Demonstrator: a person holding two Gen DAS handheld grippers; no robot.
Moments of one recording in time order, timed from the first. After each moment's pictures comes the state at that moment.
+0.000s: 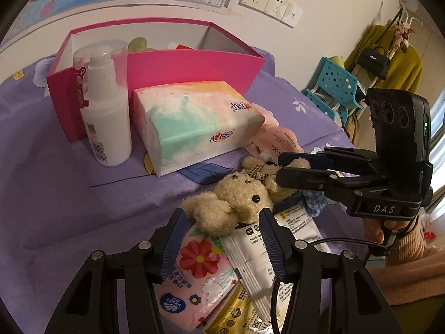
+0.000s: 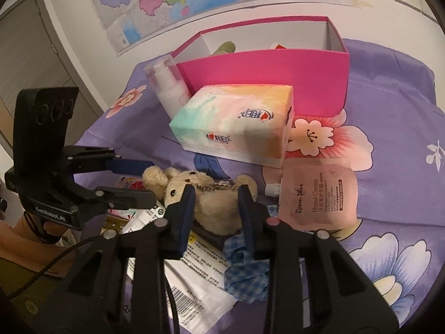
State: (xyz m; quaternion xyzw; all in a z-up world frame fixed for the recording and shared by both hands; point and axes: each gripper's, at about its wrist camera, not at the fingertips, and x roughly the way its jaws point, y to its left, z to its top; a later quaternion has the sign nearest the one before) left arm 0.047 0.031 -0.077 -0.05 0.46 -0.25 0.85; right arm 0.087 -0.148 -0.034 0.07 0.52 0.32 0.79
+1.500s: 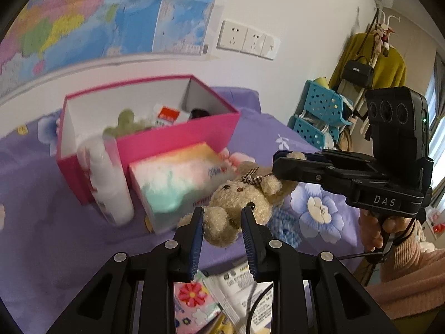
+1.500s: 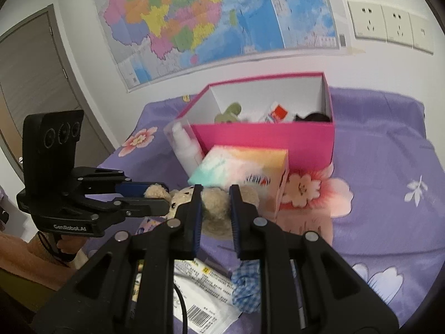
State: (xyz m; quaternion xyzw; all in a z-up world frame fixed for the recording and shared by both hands) left arm 0.047 0.020 -0.008 -0.02 0.37 -0.26 0.89; right arm 0.098 -0.158 0.036 0.09 0.43 0.32 0.84
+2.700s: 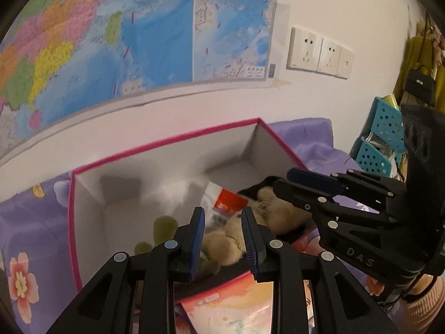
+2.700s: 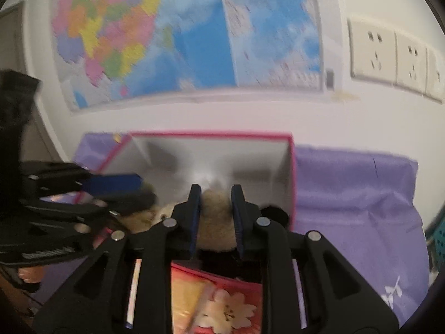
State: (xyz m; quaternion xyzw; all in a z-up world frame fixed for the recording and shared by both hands) left arm 0.209 -0.001 0.011 0.02 0.38 -0.12 0.92; right arm 0.258 -0.148 -0.018 0.04 0.44 0.22 0.87
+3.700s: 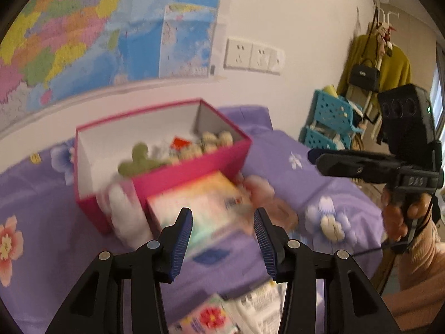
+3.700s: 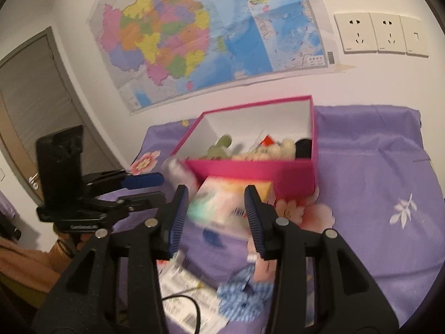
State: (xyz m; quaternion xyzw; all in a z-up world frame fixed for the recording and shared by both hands) left arm 0.056 0.020 0.009 0.01 0.35 -0.23 0.91; right arm 0.116 -0.198 0.056 0.13 0.44 0.33 0.82
